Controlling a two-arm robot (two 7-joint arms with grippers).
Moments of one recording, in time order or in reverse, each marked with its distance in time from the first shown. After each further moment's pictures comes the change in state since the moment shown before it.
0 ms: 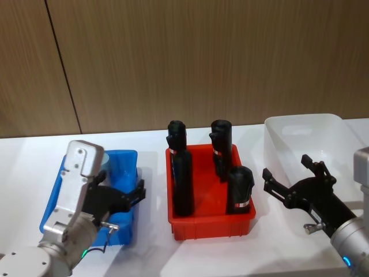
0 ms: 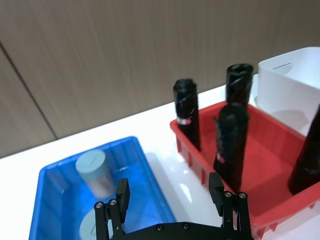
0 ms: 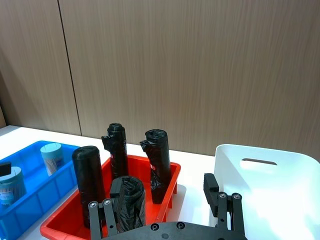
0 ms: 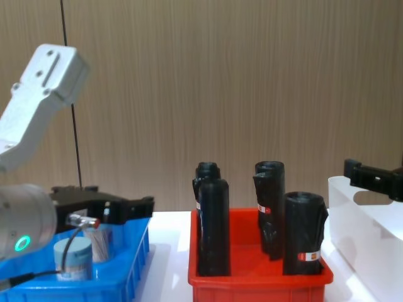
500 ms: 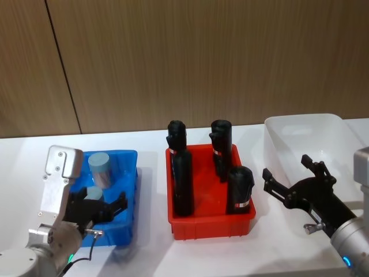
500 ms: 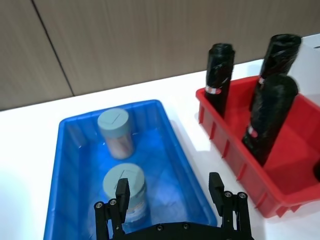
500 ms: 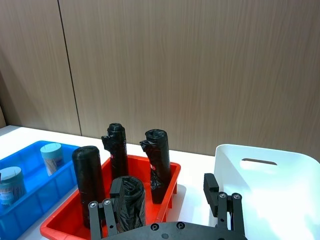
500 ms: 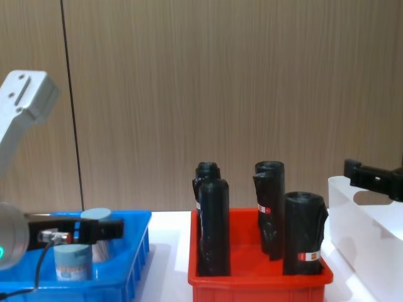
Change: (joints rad) left arm 0.017 0.012 -0.041 0.001 -0.119 0.115 0.083; right arm 0.000 0.000 0.000 0.000 0.000 0.000 0.000
